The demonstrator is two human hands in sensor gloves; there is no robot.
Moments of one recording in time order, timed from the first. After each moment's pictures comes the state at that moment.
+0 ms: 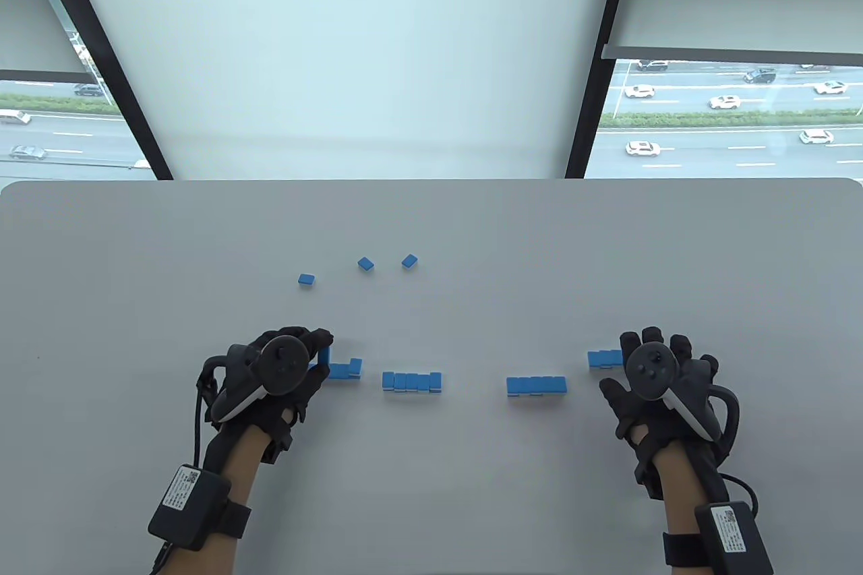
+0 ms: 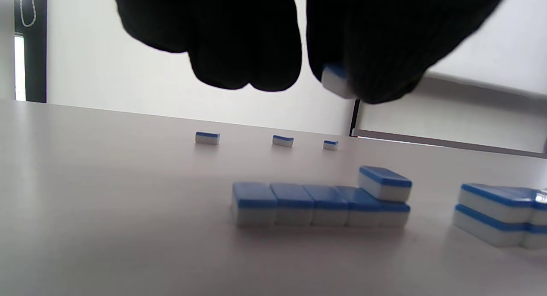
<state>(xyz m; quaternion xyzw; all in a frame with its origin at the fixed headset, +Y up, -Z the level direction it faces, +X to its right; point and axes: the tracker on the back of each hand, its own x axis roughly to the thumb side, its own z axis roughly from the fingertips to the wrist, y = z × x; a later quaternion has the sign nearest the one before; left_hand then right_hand) -0.243 -0.721 -0.364 0.03 -0.10 0.05 0.99 0.262 -0.735 -0.338 -0.09 0.04 0.99 0.08</state>
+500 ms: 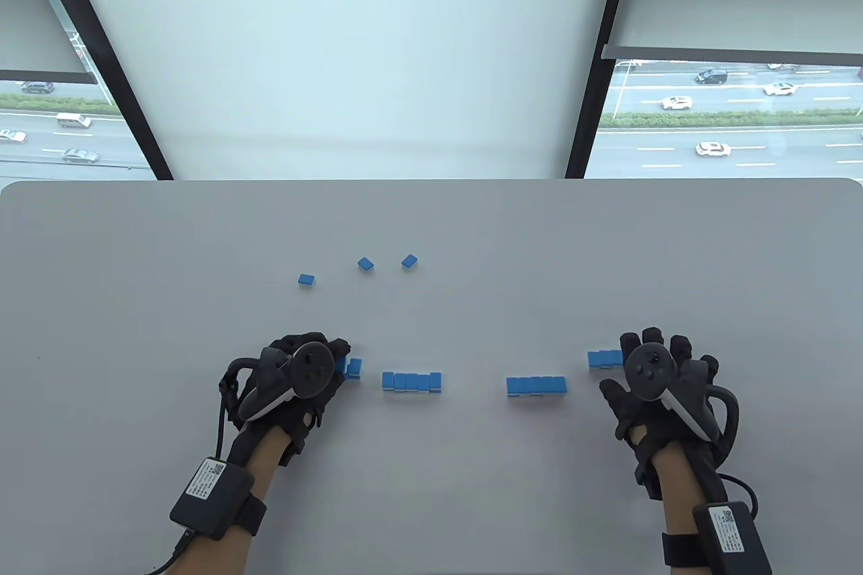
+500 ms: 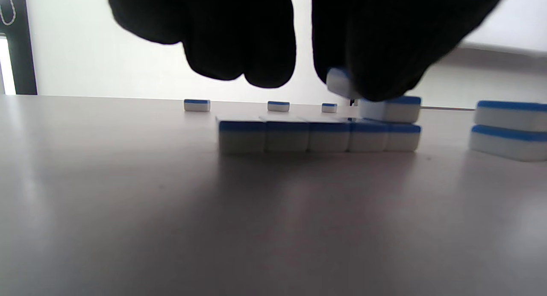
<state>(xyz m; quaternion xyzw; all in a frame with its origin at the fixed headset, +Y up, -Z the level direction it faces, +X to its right) -0.225 -0.746 -0.373 0.02 -0.10 0.01 0.99 0.260 -0.735 -0.338 -0.10 0.05 0.99 0.07</state>
